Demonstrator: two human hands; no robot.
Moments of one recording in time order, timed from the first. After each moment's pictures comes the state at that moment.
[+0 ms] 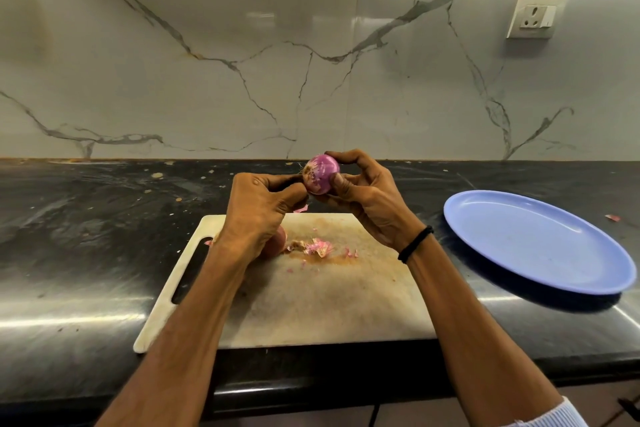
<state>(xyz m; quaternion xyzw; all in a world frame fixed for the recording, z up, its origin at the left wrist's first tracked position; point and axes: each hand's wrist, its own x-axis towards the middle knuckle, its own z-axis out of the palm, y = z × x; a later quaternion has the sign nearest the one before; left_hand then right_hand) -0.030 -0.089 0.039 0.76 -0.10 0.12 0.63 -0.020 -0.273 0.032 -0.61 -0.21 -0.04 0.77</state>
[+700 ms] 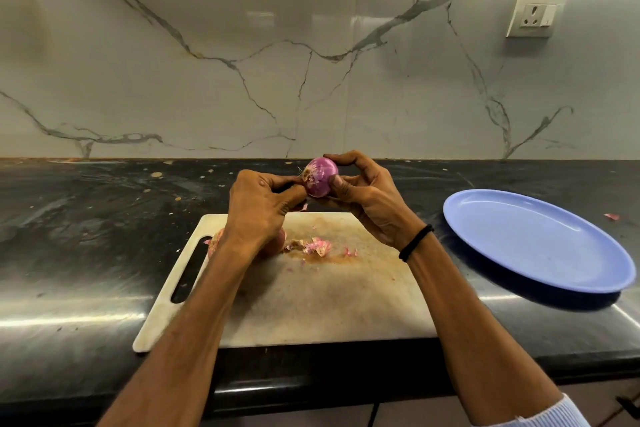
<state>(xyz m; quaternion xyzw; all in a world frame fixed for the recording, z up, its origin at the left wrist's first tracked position) -0.026 -0.089 0.034 0.80 -0.12 0.15 0.56 -0.020 -0.274 0.030 -0.62 -0.19 -0.03 0.76</state>
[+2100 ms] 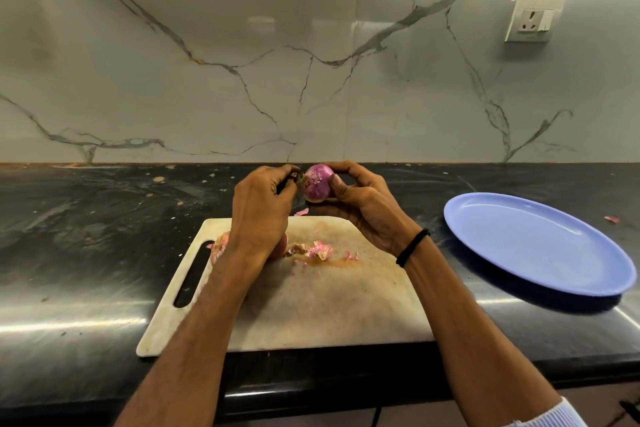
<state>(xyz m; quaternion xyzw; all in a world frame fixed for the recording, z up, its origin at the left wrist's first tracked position) -0.018 -0.091 0.028 0.83 -0.16 0.33 0.42 -0.020 -0.269 0.031 -0.61 -0.15 0.00 0.78</state>
